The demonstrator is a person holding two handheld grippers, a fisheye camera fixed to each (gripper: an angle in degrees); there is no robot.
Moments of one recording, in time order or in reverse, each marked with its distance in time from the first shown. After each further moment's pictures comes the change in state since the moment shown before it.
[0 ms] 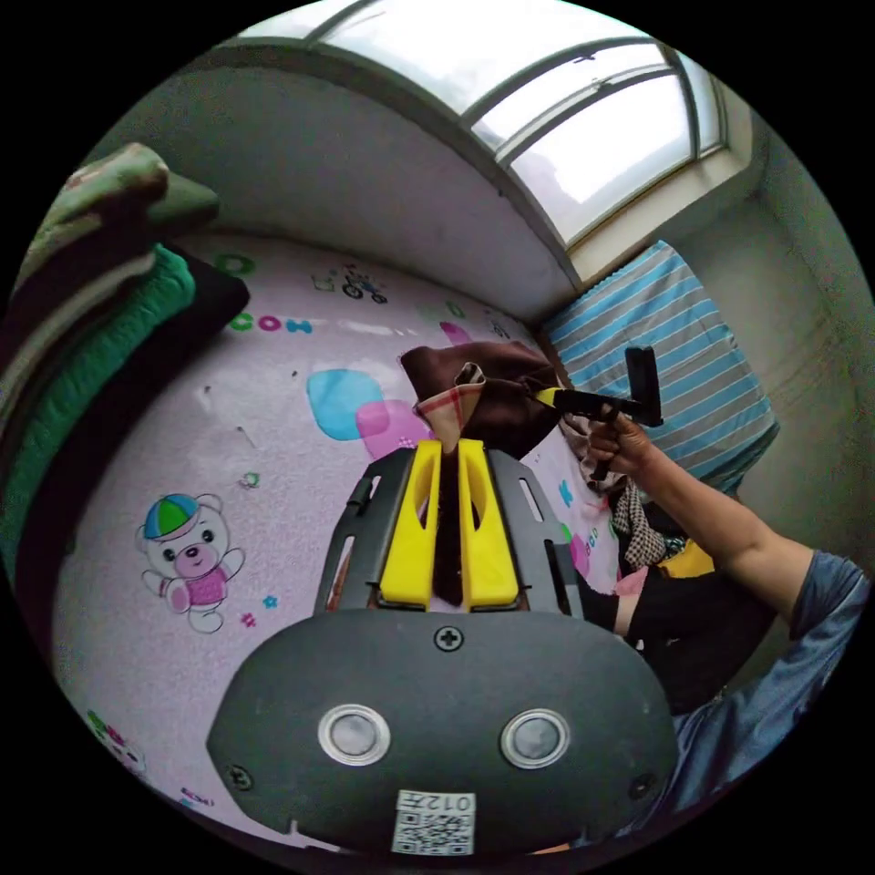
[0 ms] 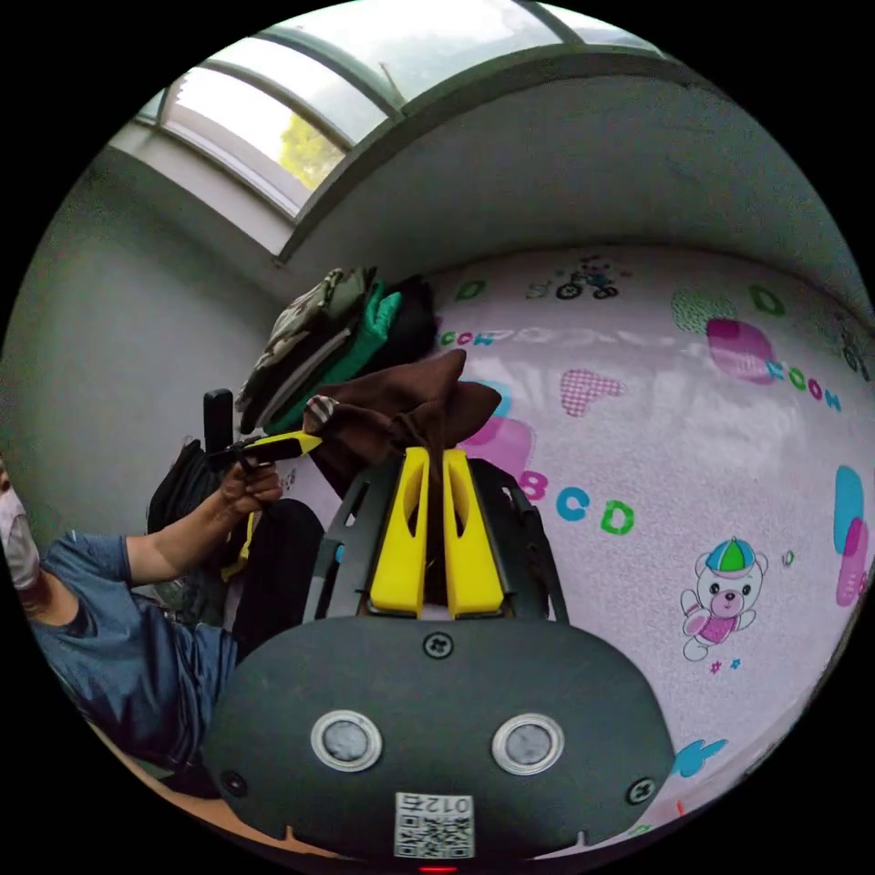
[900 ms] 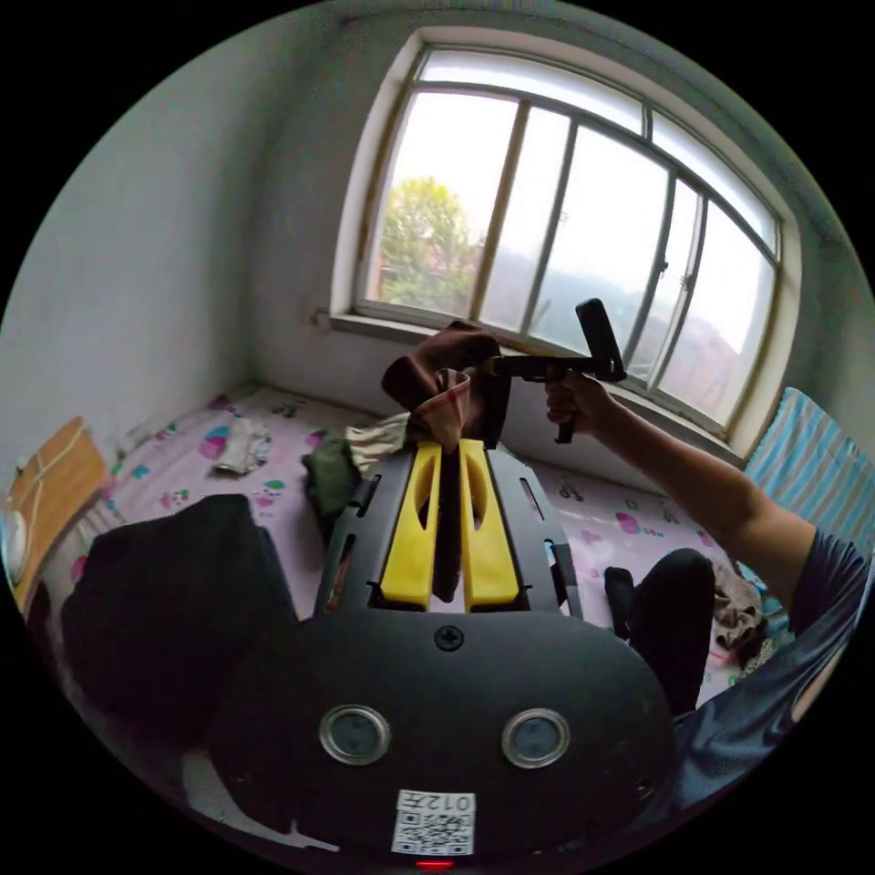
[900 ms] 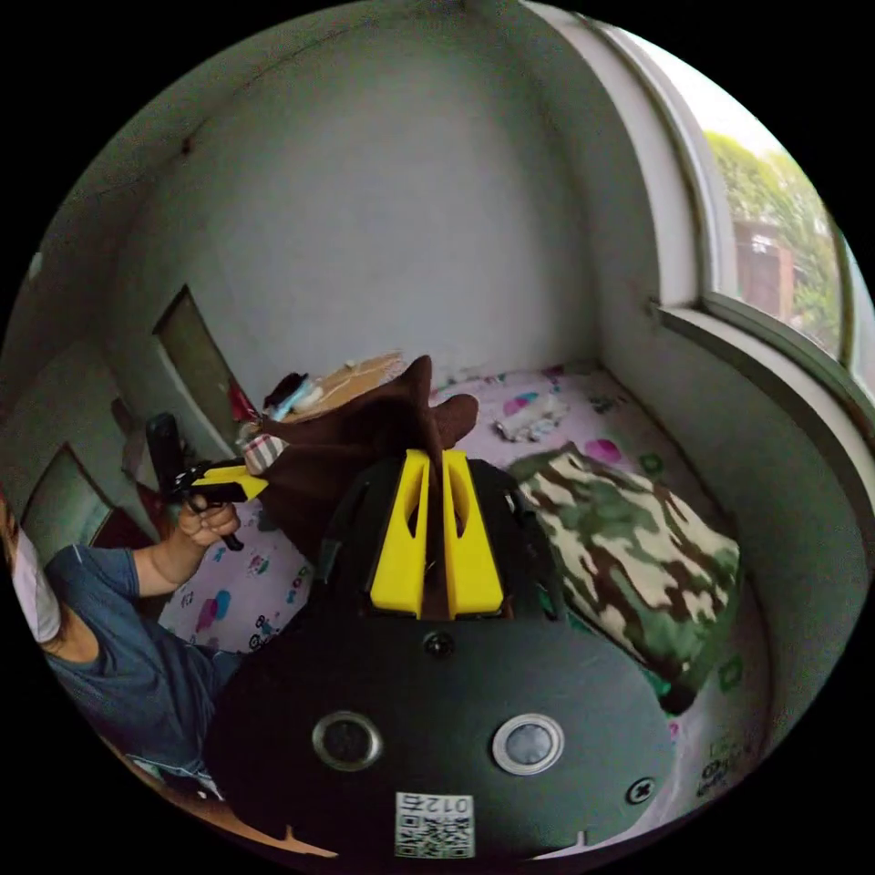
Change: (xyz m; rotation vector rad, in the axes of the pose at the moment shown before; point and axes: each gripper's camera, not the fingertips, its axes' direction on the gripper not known) left arm 0.368 0.323 -0.560 0.664 -0.809 -0.188; right arm -0.589 -0.098 0.222 -0.082 -0.466 -0.913
